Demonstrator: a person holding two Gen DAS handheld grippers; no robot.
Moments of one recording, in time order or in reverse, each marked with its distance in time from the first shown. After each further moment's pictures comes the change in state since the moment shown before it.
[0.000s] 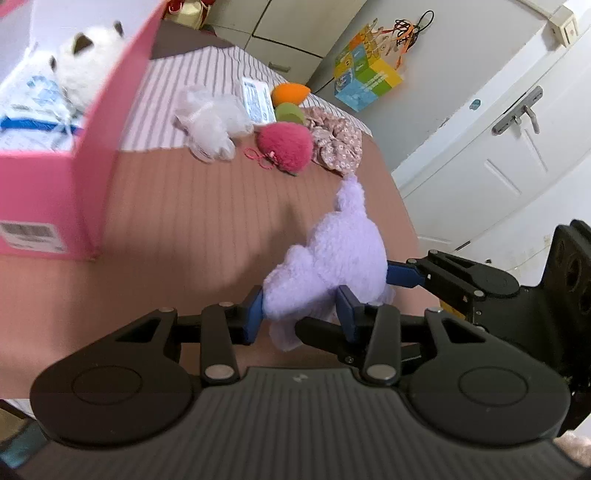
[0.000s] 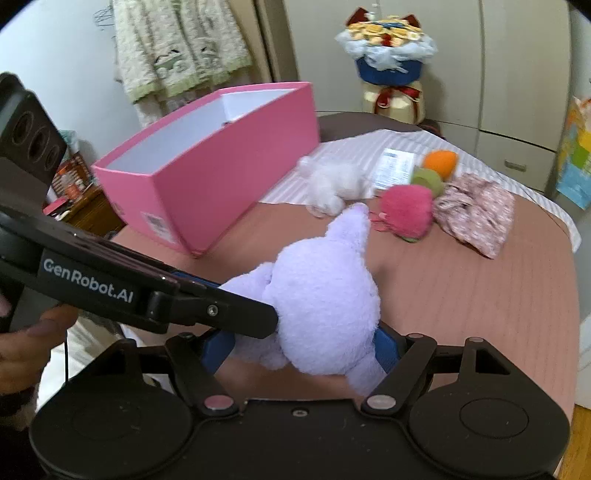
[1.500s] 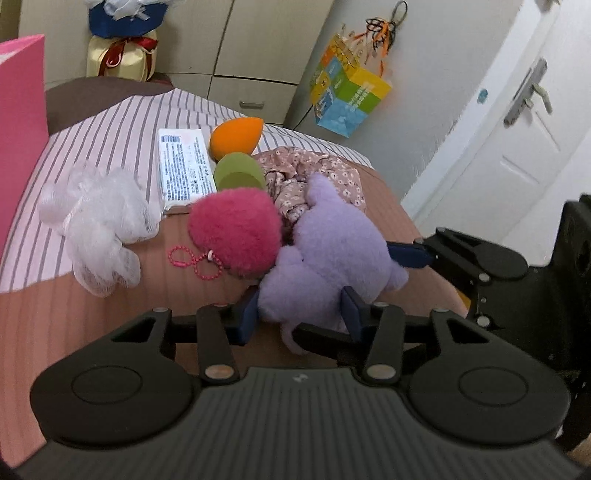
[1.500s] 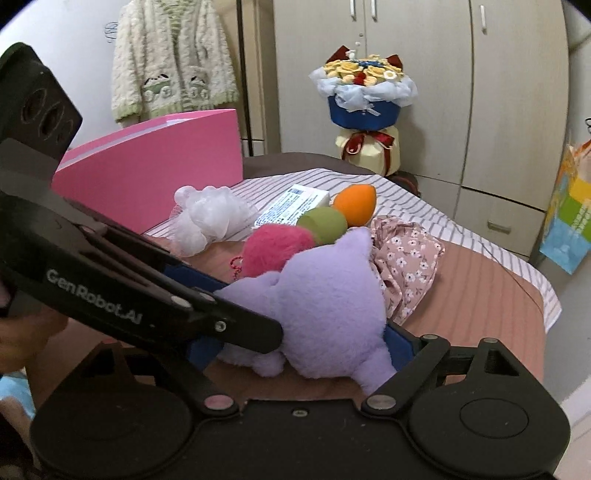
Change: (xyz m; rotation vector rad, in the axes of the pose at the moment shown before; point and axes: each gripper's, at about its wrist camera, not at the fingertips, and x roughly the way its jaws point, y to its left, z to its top) left arm 0.128 -0.032 0.059 0.173 -0.123 0.029; right arm 0.053 -0.116 0.008 -0.123 -0.180 -0.075
